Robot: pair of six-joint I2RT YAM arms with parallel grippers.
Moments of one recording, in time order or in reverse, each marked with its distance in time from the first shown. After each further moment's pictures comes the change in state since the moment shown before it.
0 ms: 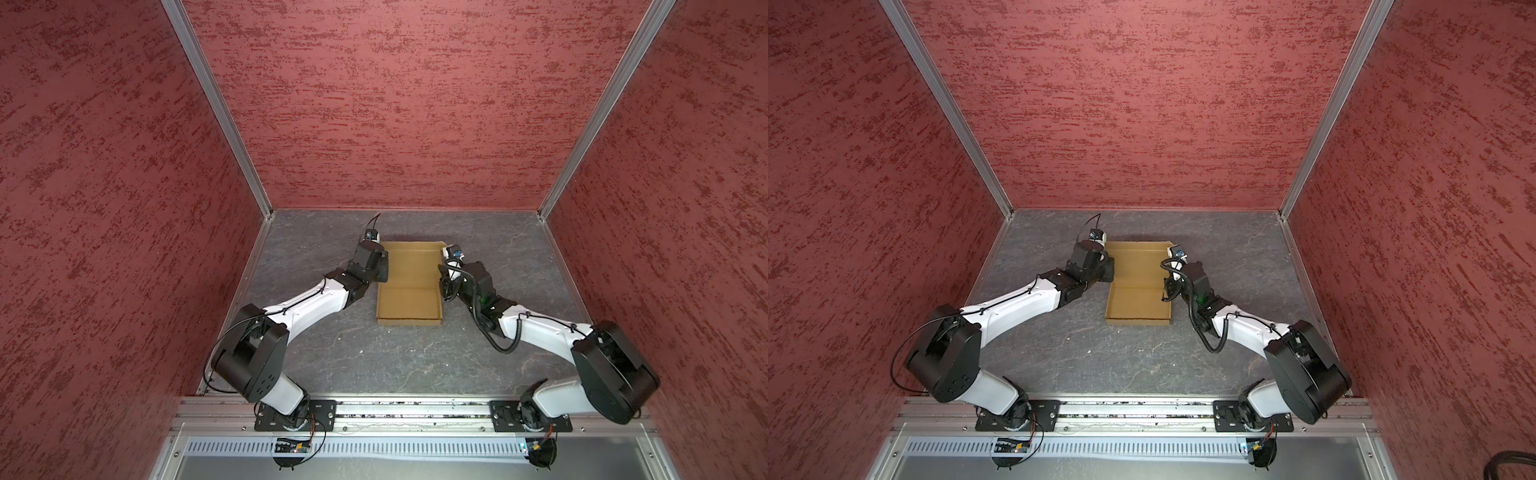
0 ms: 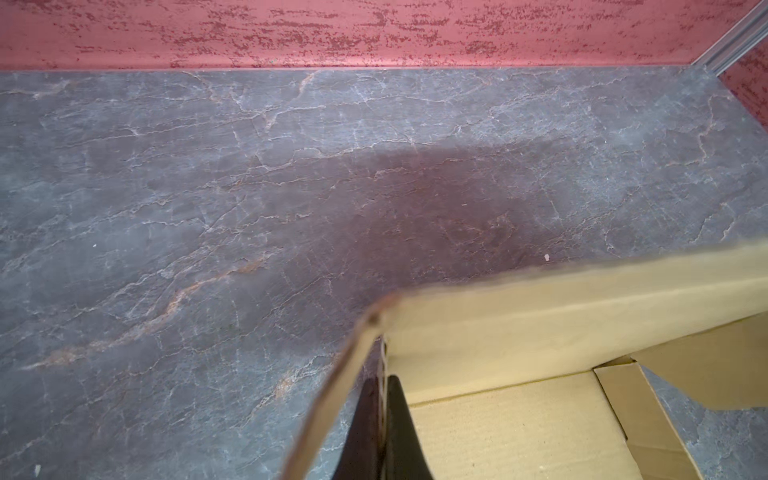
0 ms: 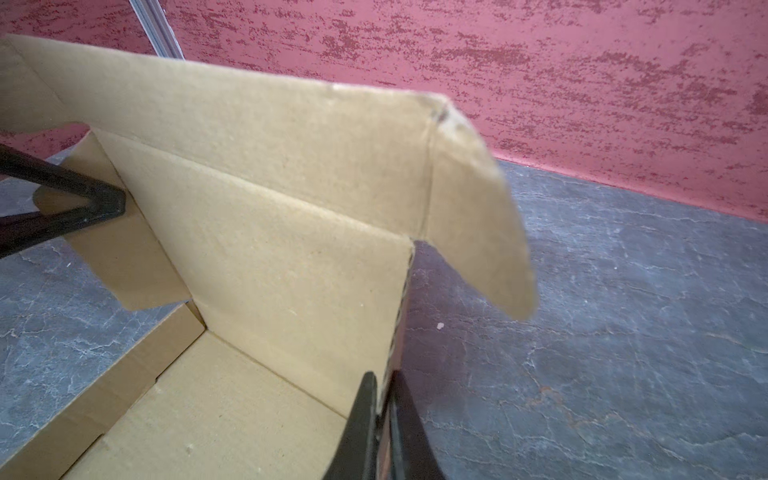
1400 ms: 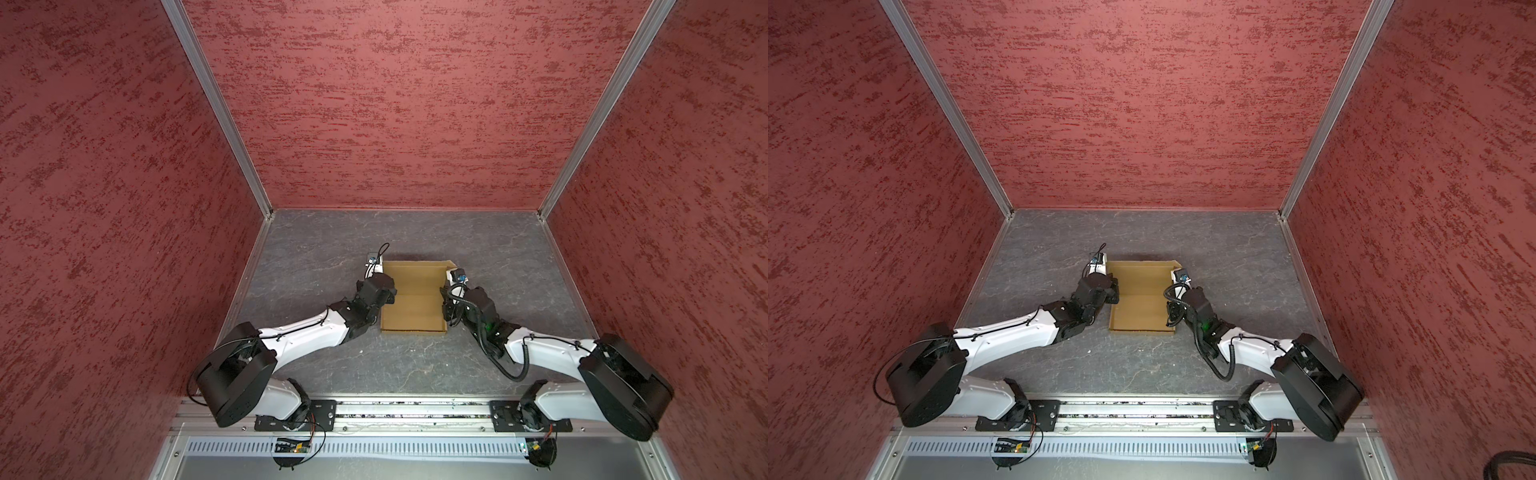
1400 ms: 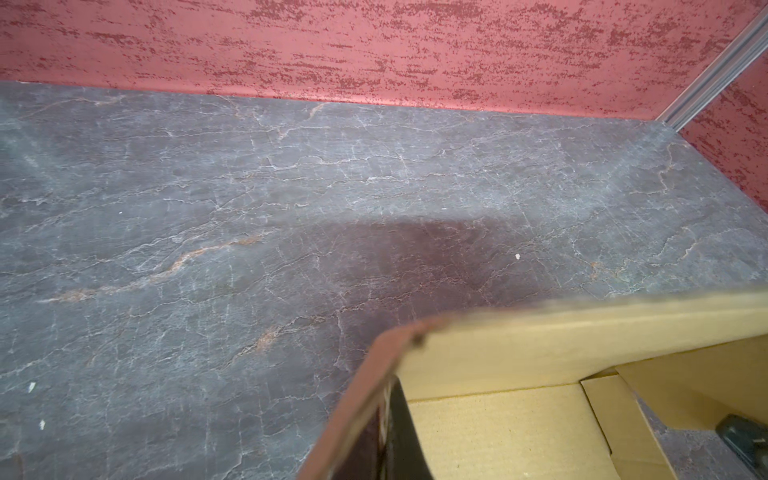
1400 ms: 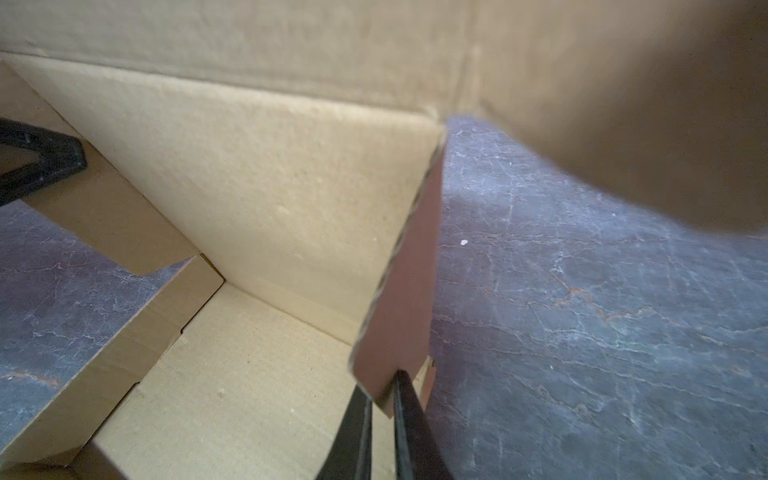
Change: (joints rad) left arm -0.215 -0.133 -0.259 0.226 -0.283 -0.124; right arm 0.097 -0.098 -0.242 0.105 0.069 0.100
